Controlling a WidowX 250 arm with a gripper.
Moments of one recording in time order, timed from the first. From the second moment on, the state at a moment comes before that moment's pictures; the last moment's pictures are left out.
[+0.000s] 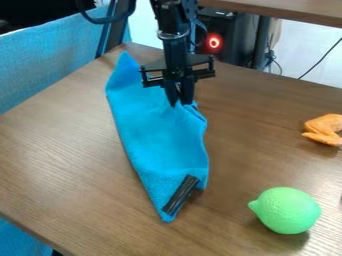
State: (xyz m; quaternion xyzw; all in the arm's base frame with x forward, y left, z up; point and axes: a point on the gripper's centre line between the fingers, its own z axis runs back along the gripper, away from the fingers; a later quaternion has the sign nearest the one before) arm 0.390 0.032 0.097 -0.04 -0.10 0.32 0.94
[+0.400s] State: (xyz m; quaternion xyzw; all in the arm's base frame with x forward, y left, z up) arm 0.387 0.033 0.096 -0.04 -0.09 0.31 0.95
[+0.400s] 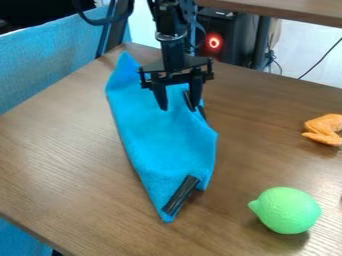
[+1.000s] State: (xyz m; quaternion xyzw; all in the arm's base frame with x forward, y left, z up) arm 0.399 0.032 0.110 -0.05 -0.11 0.30 0.95
